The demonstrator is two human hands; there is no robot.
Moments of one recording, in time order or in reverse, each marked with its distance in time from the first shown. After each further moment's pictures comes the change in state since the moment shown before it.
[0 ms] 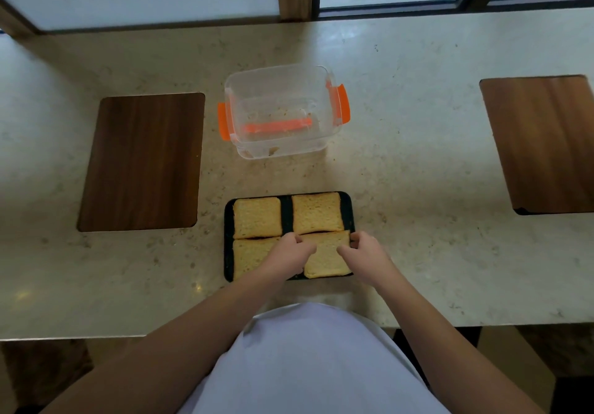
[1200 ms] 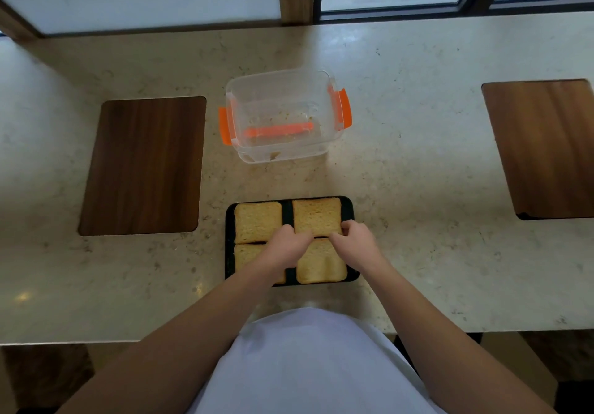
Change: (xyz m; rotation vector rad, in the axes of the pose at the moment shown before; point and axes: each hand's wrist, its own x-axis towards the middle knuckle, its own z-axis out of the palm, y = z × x) left_hand 0.025 0.012 -0.011 0.042 0.071 -0.022; right_hand 0.030 -0.025 0.007 0.016 0.003 -0.026
